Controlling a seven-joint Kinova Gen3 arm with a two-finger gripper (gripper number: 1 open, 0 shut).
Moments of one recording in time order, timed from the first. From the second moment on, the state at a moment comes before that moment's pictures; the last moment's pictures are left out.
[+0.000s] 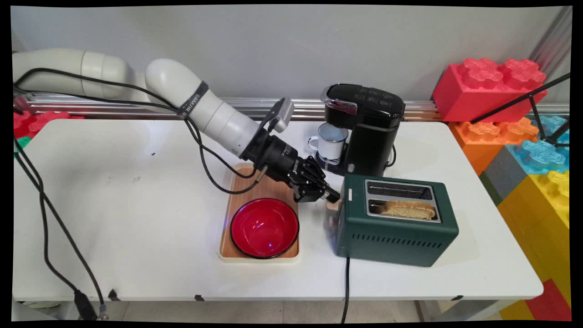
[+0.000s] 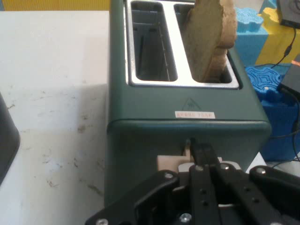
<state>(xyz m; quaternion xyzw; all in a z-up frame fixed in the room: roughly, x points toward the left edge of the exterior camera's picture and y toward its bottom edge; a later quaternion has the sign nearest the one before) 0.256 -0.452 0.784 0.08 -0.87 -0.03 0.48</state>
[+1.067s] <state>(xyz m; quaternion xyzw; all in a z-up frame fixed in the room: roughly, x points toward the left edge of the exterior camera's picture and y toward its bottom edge) 0.250 -0.455 0.748 0.08 -0.88 -0.02 0.47</state>
